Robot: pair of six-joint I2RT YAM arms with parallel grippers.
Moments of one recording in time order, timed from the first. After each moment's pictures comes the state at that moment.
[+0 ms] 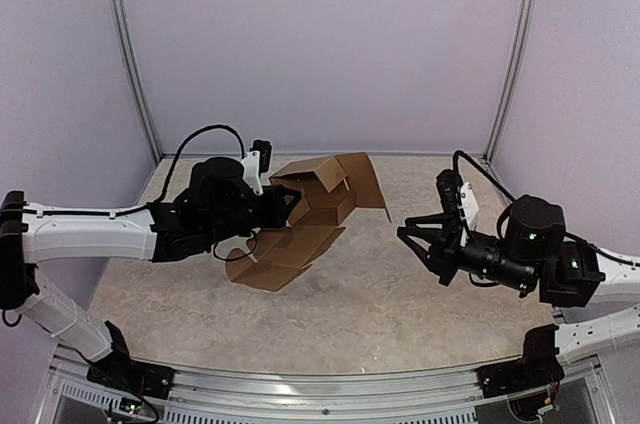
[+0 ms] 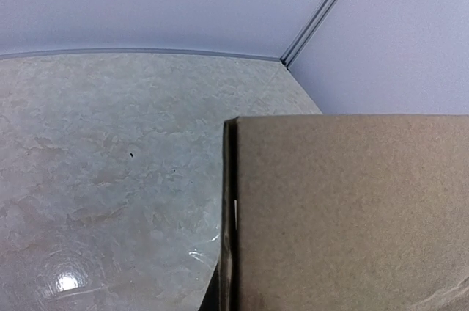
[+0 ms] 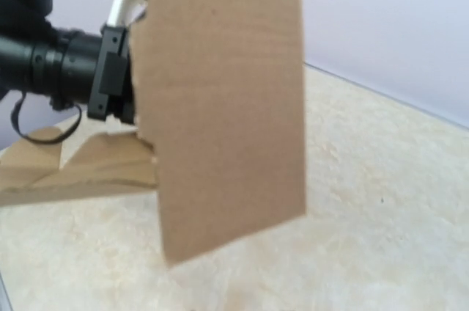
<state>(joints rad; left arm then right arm) -0.92 1.43 0.91 0.22 -0.18 -0.56 1.18 0.80 0.65 0.01 0.27 0.12</state>
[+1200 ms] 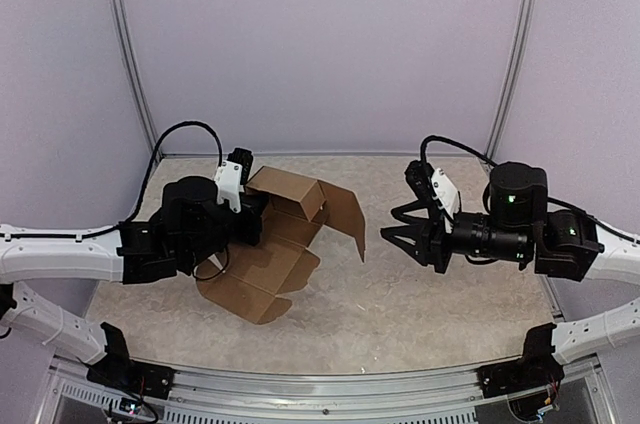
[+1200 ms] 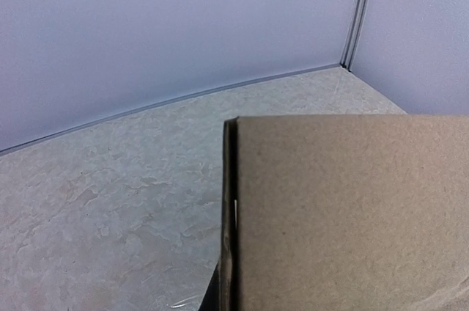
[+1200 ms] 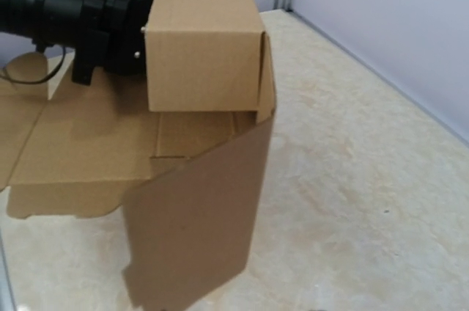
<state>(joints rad) -1.00 1.23 0.77 0.18 -0.50 -0.19 1.10 0.93 0.86 -0.21 0.08 -0.08</state>
